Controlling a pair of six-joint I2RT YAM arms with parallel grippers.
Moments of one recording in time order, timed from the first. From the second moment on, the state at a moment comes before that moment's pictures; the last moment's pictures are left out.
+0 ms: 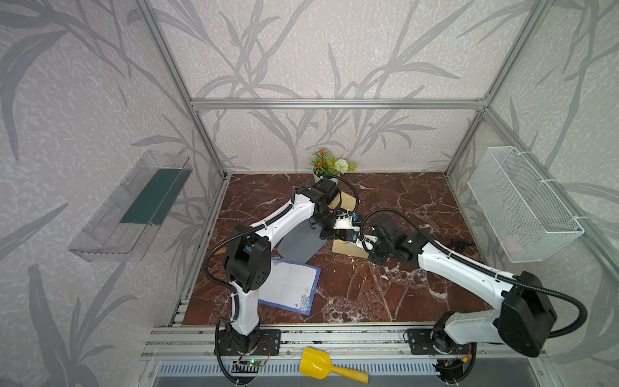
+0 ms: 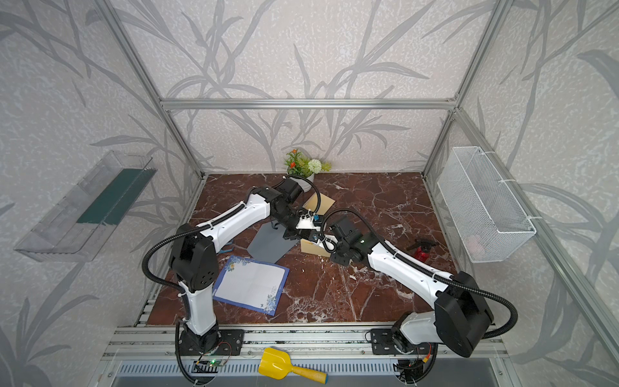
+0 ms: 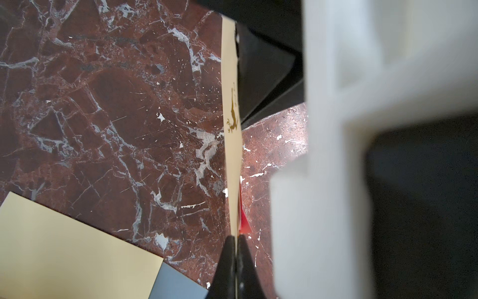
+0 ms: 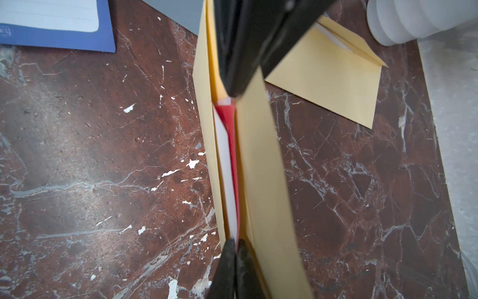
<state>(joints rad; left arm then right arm) -0.58 1.93 1.68 -1.07 0.63 1.15 0.70 1.37 0.94 -0.56 0.04 -0.58</state>
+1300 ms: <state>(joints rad) -0.57 1.96 1.70 -1.09 0.63 1.13 0.72 1.43 0.95 -0.49 0.05 -0.44</state>
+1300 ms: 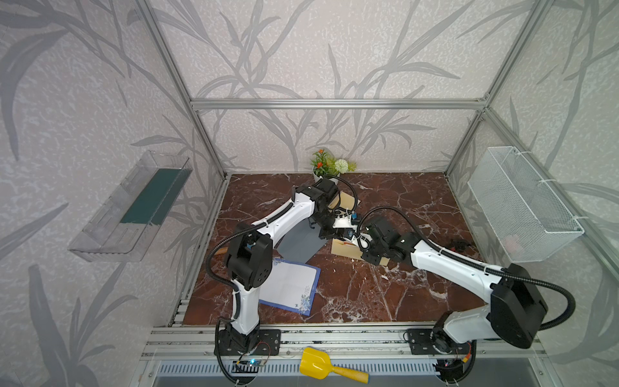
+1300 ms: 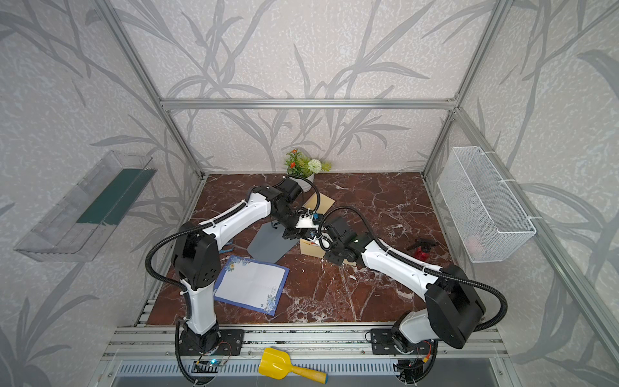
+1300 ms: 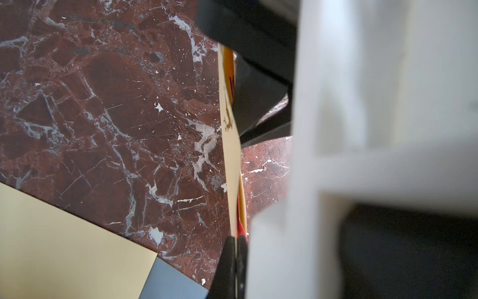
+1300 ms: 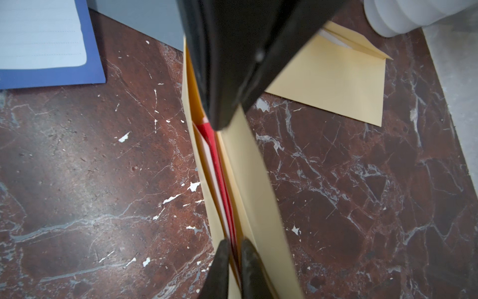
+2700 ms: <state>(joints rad) -0.74 1.79 1.30 -0.37 0.11 -0.05 0.32 1.14 0.80 -0.35 -0.16 0.39</state>
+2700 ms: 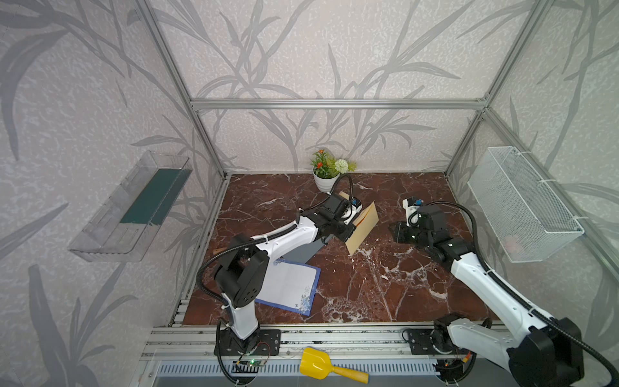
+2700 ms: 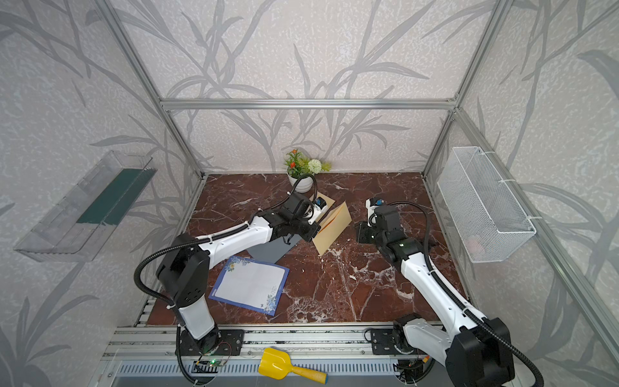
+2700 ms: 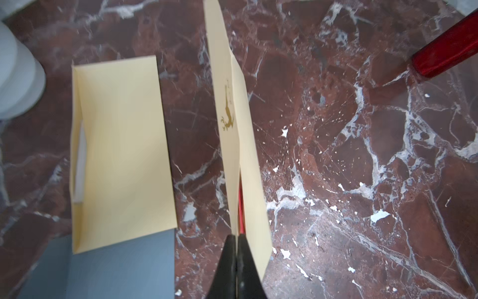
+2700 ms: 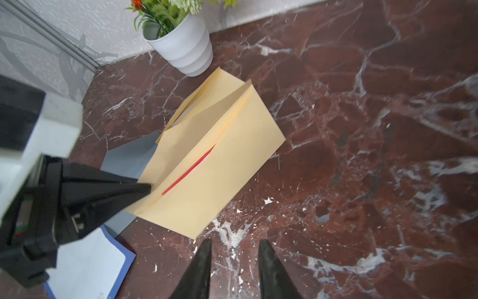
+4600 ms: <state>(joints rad) -0.59 1.78 1.07 -0.16 0.05 -0.57 0.46 1.71 0.85 -0.19 -0.09 0.53</state>
